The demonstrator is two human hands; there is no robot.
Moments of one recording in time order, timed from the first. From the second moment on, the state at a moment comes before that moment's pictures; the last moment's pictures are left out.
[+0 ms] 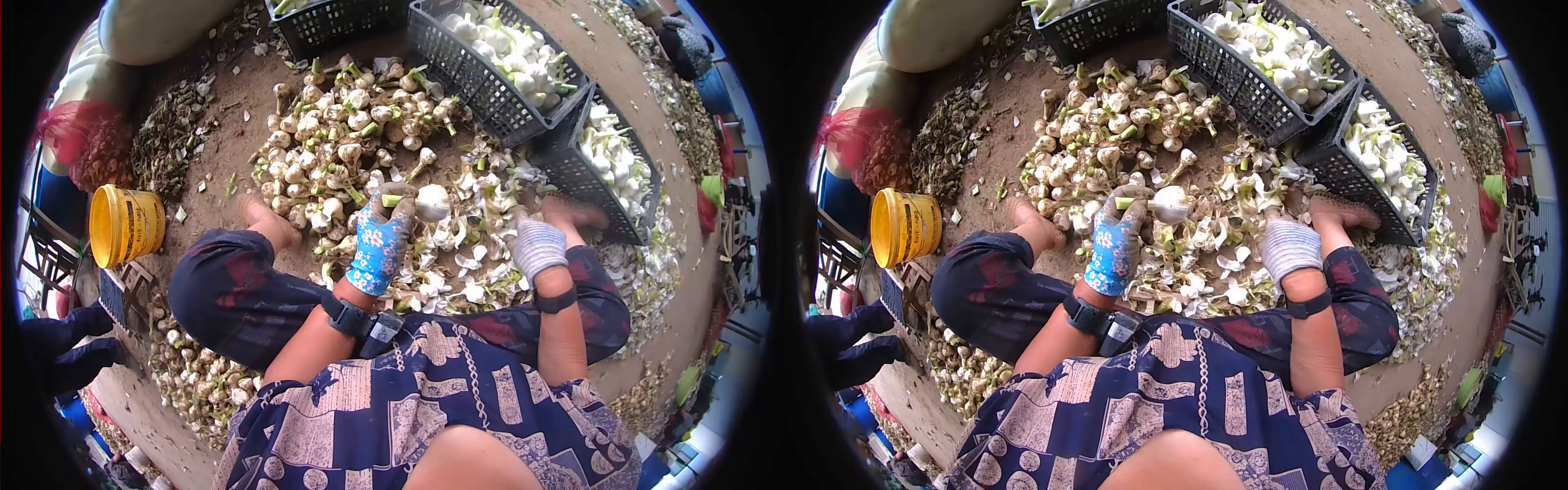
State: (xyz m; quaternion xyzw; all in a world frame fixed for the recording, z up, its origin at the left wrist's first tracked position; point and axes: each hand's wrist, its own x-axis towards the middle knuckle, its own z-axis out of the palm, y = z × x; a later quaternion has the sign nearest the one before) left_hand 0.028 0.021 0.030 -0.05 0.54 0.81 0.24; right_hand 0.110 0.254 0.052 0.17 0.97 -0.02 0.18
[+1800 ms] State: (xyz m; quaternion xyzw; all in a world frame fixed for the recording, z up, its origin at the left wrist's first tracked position) left_hand 0.006 -0.004 -0.039 0.31 0.85 0.30 0.29; right_hand -0.026 0.159 -0.038 -0.17 0.83 -0.36 0.38
